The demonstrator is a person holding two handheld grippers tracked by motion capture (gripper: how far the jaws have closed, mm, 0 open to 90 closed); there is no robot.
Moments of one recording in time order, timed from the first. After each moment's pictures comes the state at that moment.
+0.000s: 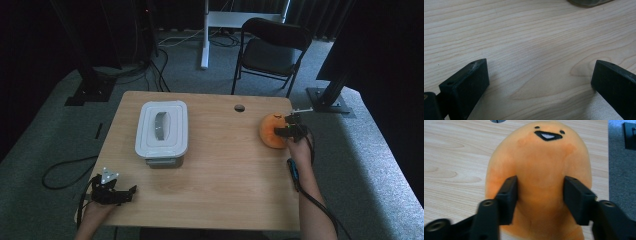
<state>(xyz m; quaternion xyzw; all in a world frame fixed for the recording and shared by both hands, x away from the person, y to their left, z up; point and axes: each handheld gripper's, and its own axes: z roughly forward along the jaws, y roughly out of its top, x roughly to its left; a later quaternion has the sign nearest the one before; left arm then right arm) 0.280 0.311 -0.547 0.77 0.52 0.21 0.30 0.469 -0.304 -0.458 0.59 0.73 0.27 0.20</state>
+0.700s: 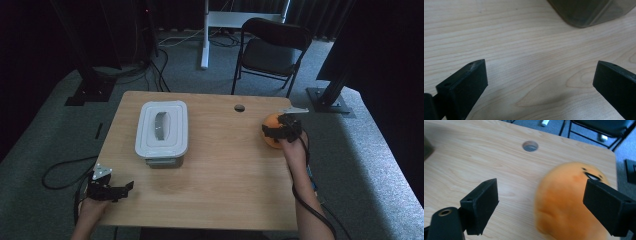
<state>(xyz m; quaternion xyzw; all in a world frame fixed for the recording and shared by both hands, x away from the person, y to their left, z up) 0.285 0.322 -0.530 0.75 0.53 0.19 0.33 0.436 -0.262 -0.421 0.52 0.74 0.34 0.26</state>
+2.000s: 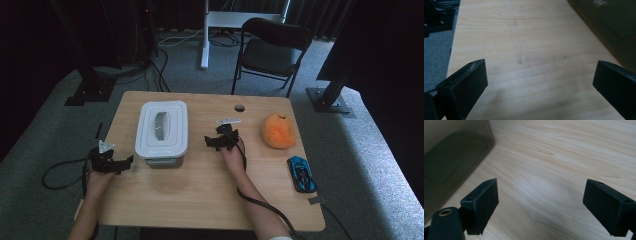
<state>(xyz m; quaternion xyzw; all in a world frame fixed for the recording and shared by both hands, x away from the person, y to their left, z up) 0.374 0.336 -0.537 0.72 0.56 0.25 0.33 0.469 -0.088 -0.515 0.47 0.77 0.39 0.16</state>
